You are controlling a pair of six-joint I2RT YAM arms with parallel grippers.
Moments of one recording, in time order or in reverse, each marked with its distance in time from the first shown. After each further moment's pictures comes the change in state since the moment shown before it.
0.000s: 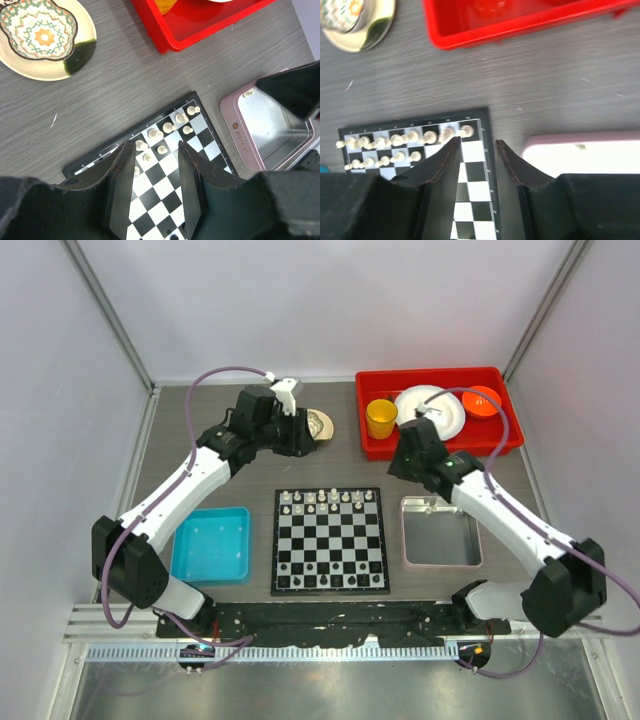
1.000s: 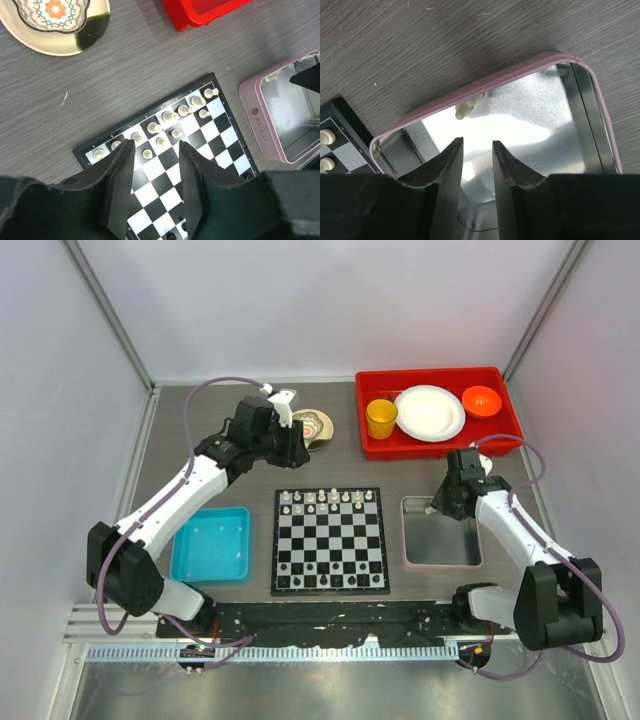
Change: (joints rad) left arm 0.000 -0.047 -0.090 -0.019 -0.038 0.034; right arm -0.410 -0.150 -0.325 -0.093 -0.124 -0.005
